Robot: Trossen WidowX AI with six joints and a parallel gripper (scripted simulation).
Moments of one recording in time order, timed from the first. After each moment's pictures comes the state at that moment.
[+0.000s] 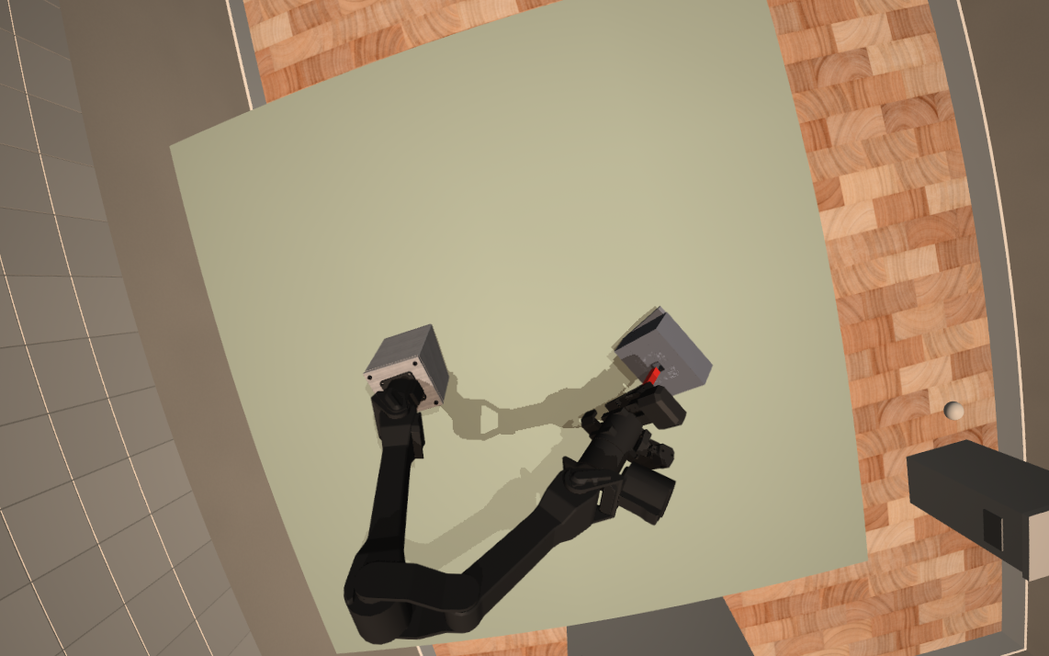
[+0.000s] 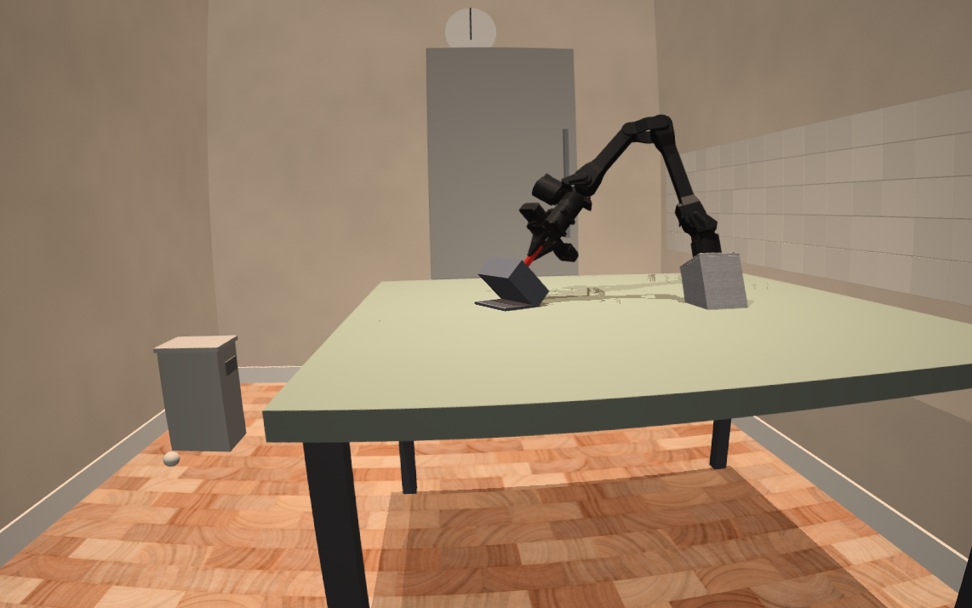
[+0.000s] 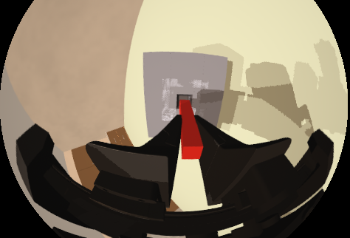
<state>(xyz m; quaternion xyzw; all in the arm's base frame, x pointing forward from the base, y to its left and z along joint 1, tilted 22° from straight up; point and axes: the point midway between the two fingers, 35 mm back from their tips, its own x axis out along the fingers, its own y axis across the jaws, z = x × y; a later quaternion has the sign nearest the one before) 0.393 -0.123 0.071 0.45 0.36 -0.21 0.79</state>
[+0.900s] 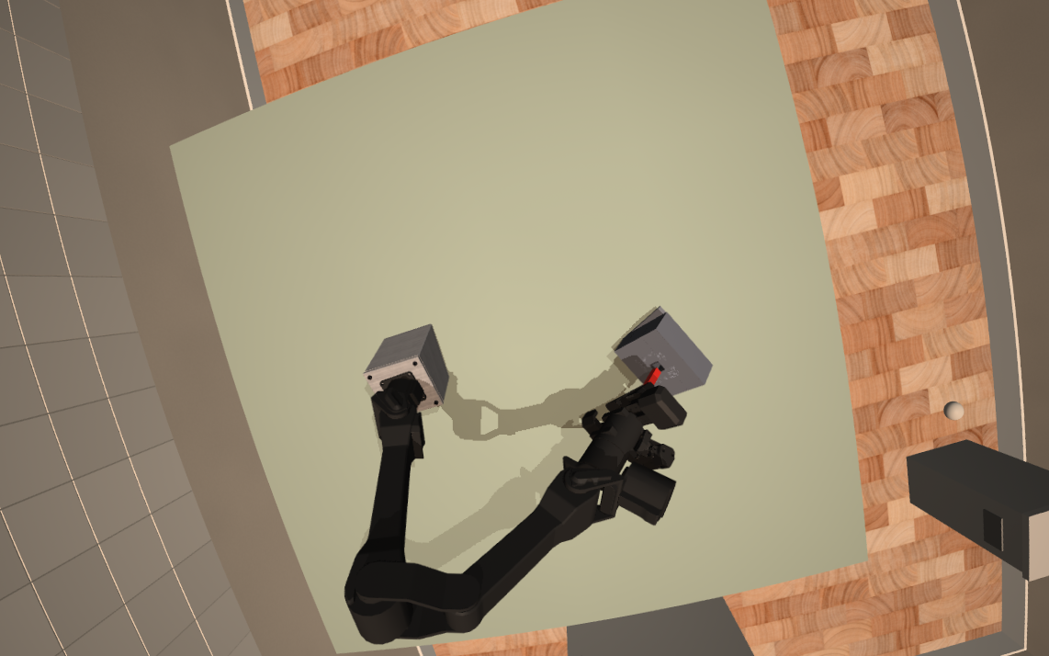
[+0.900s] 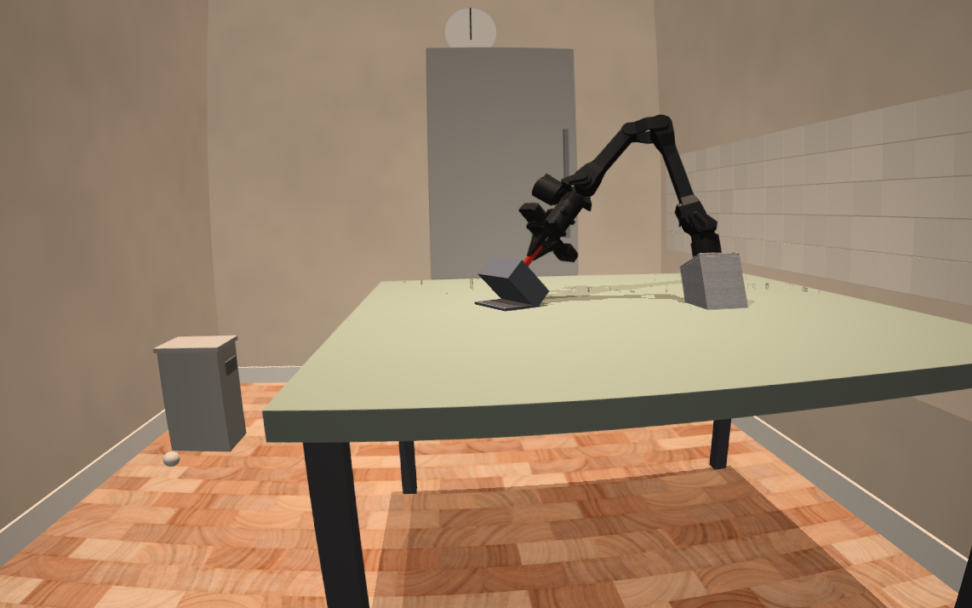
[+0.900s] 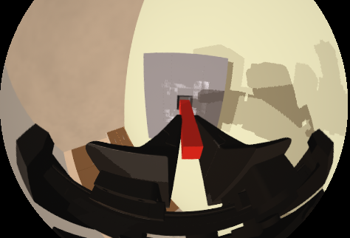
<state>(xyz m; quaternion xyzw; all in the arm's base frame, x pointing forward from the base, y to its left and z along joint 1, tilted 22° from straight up) 0.394 -0.123 0.071 0.45 0.36 -0.21 0.79</state>
